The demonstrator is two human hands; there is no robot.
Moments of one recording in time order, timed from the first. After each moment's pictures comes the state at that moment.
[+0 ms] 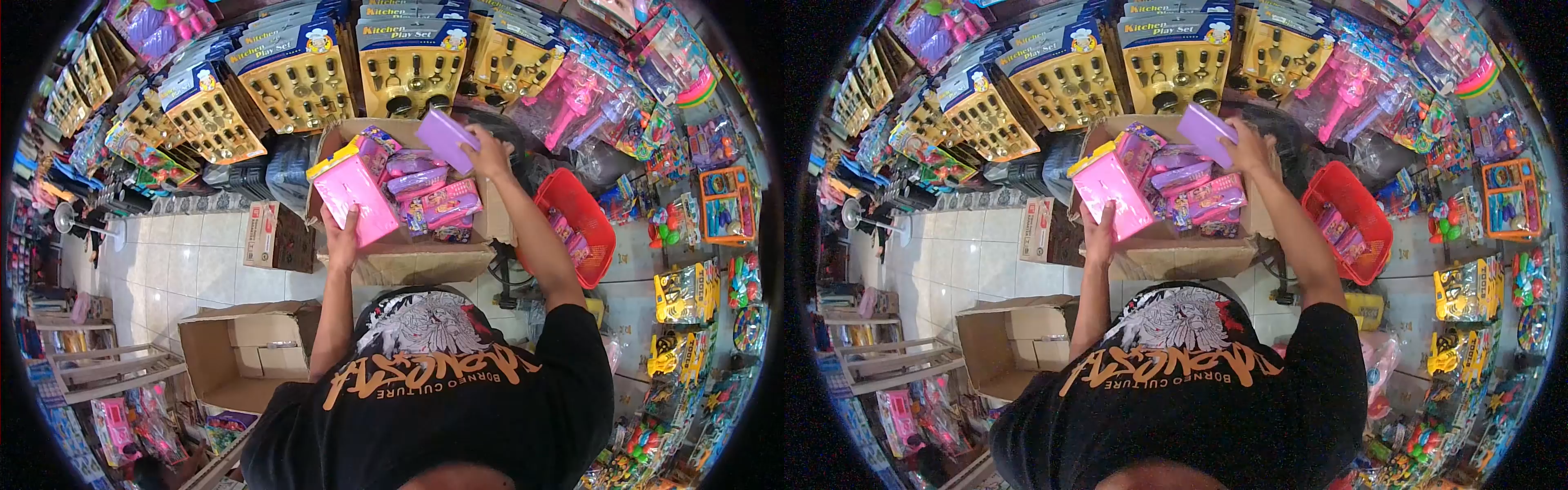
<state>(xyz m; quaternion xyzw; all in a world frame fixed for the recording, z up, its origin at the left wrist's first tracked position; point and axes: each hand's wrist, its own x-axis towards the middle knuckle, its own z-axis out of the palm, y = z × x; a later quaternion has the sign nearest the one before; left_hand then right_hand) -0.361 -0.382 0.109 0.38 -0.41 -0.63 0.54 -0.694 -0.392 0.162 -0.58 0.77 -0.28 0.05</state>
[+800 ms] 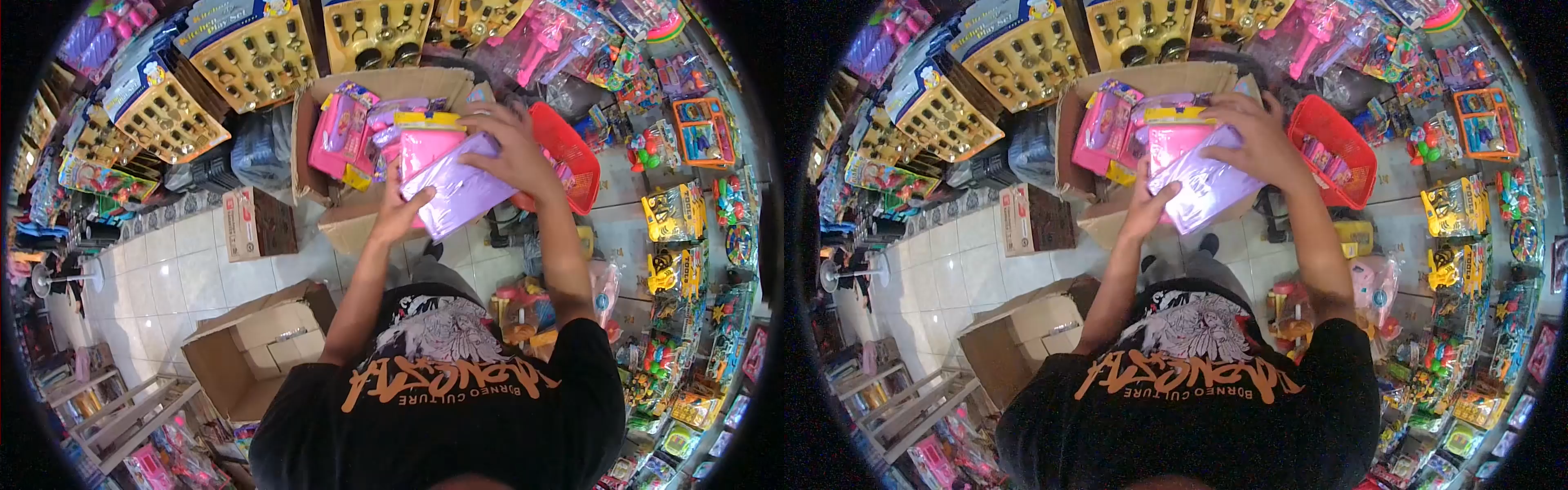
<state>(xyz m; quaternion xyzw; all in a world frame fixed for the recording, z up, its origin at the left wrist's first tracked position) -0.397 -0.335 0.136 0.17 -0.50 -0.76 0.37 -0.573 -0.271 0.286 -0.72 0.67 -0.16 0.02</state>
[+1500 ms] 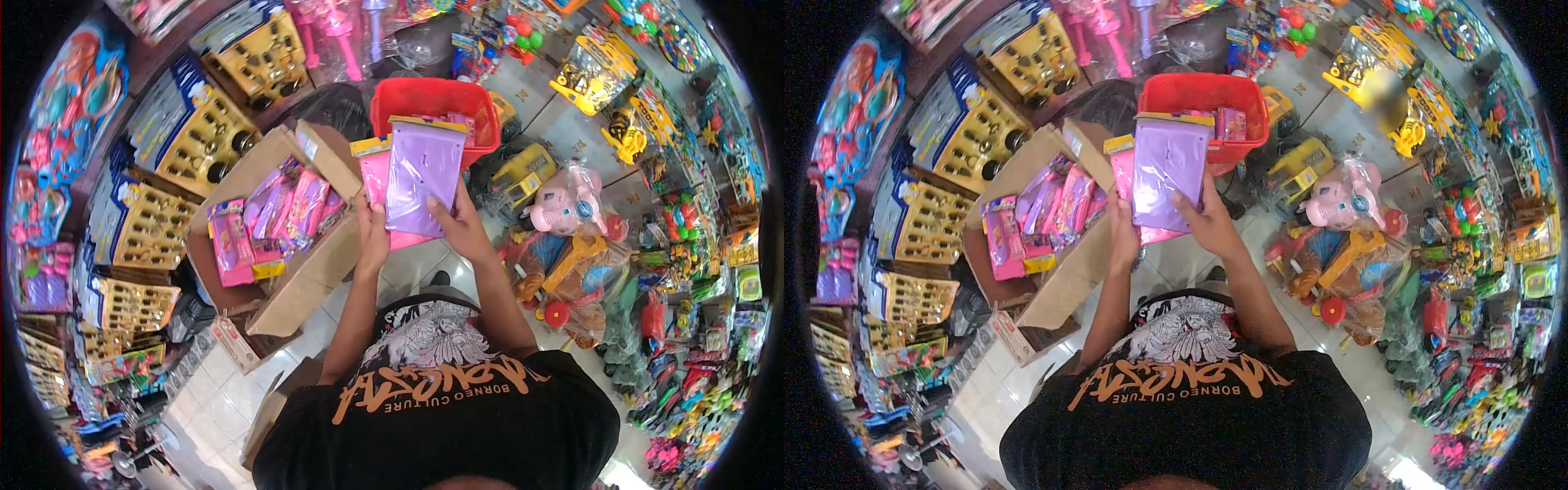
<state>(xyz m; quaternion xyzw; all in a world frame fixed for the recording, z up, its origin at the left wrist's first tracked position) -0.553 -0.202 0.144 0.07 -0.55 -0.80 0.25 -0.618 -0.055 0.189 -0.26 0.63 -0.72 0.15</state>
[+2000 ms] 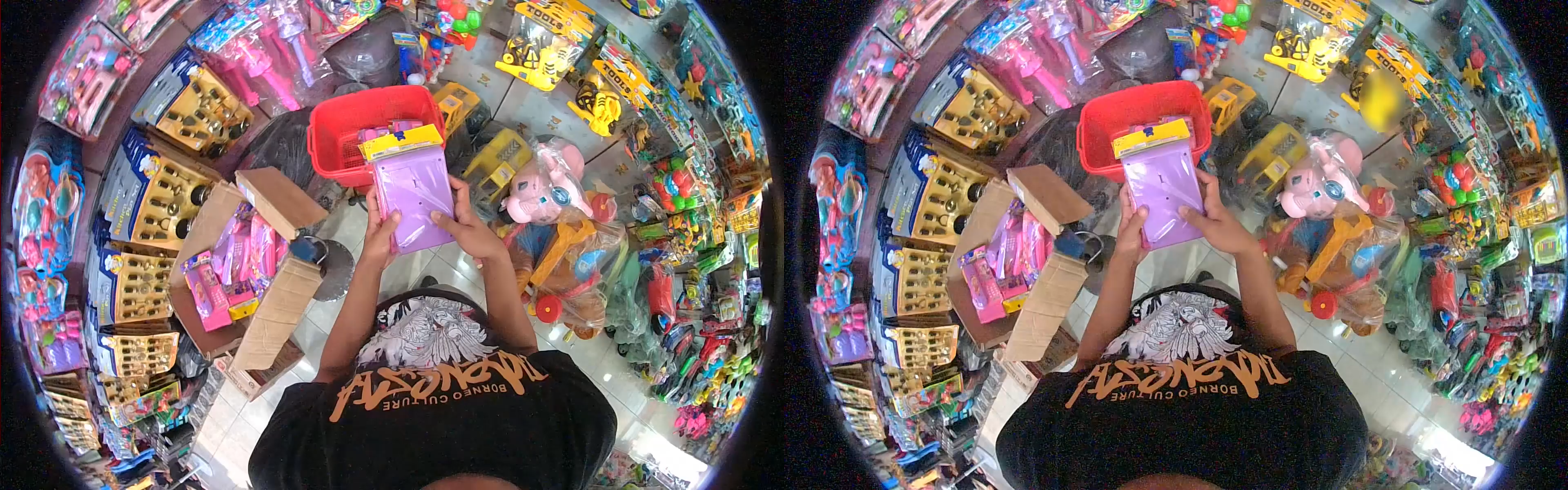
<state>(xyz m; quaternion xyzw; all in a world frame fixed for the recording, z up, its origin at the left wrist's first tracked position) -0.650 -0.091 0.133 -0.01 -0.42 -0.90 0.05 -0.698 0.079 0.172 -0.23 0.65 -0.69 0.19</state>
